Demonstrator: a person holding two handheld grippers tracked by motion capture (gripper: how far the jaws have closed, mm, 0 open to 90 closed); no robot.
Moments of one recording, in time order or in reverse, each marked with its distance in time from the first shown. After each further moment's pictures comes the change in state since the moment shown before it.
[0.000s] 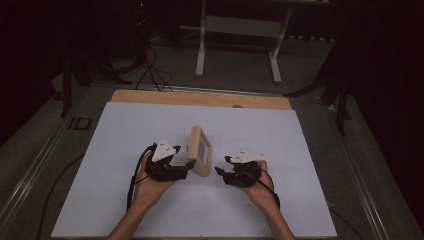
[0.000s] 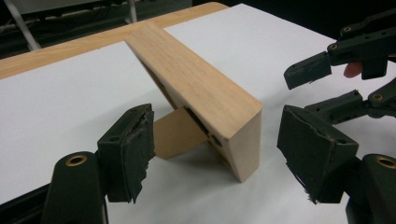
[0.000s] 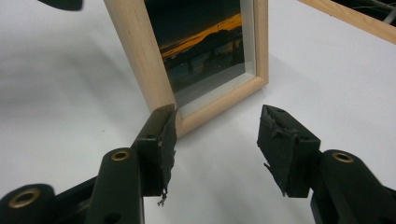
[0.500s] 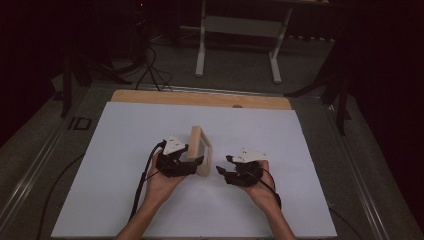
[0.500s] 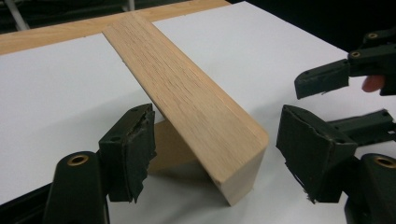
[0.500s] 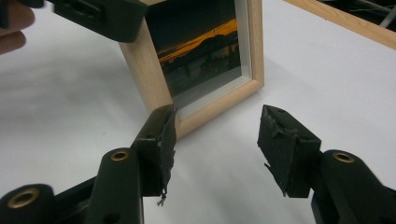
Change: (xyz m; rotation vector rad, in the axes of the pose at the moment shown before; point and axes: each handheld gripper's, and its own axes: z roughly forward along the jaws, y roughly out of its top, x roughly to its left) left arm -0.003 0.005 0.029 0.024 -0.006 -0.081; right arm -0.002 0.000 -0.004 -0.019 -0.002 0.007
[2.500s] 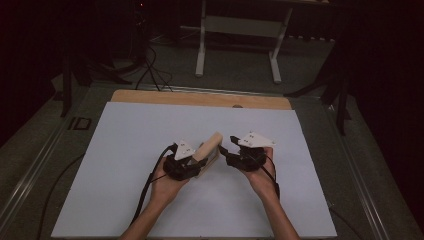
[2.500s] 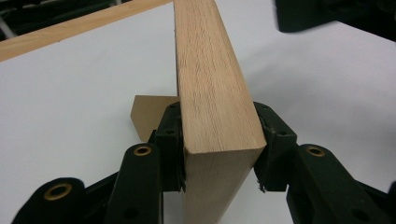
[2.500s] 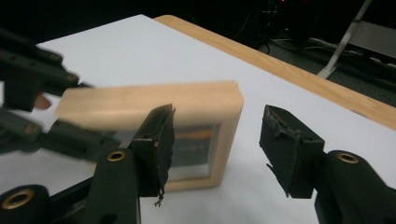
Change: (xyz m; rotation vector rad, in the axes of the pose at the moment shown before) left arm -0.018 -0.002 0.008 0.041 -0.027 0.121; right arm -0.017 0.037 -0.009 -0.152 -0.110 0.041
